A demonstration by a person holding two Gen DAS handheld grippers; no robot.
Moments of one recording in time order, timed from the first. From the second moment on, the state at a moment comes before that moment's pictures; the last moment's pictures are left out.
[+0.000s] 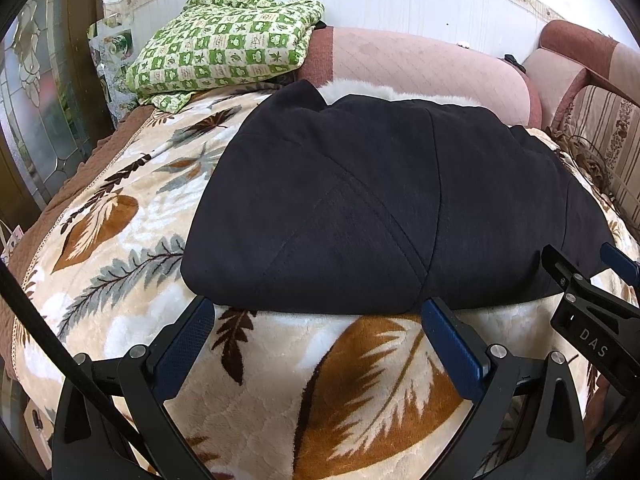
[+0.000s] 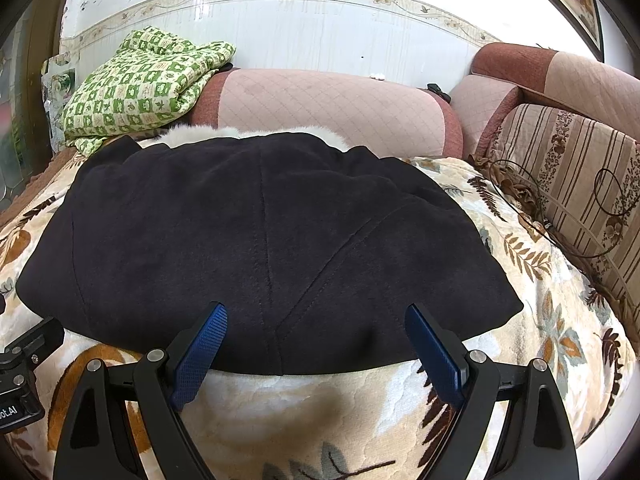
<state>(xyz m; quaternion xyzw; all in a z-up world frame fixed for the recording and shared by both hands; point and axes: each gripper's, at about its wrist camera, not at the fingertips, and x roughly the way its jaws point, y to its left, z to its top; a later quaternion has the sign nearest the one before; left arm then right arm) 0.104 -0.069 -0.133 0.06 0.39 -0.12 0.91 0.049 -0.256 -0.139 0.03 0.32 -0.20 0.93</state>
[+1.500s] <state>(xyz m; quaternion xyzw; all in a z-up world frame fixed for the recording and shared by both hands) 0.069 -0.095 -0.109 0.09 0.34 -0.13 0.93 0.033 -0.282 -0.134 0.07 0.35 -0.22 0.91</state>
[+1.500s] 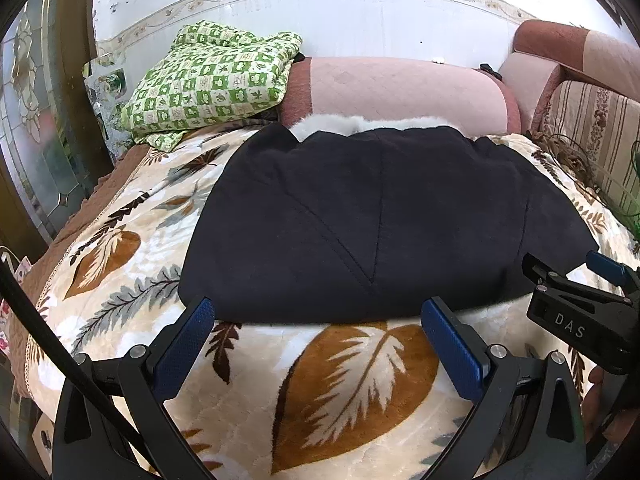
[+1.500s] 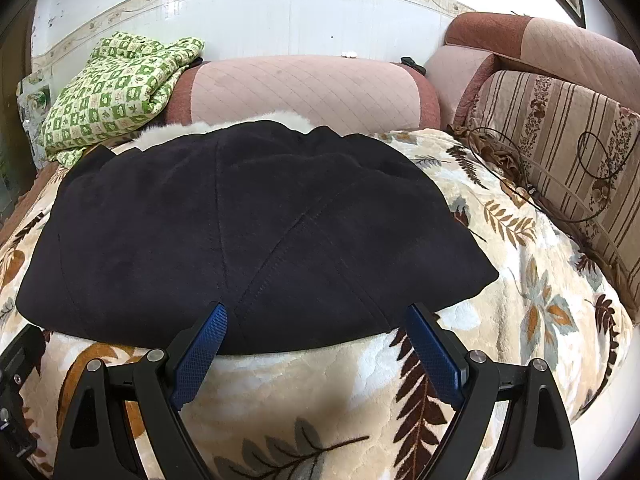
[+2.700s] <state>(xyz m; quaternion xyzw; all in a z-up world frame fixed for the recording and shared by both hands) 0.074 -0.091 -0.115 0.08 0.35 -0.13 0.92 0.037 -0.259 -0.135 0.03 0.34 -0.20 0.92</state>
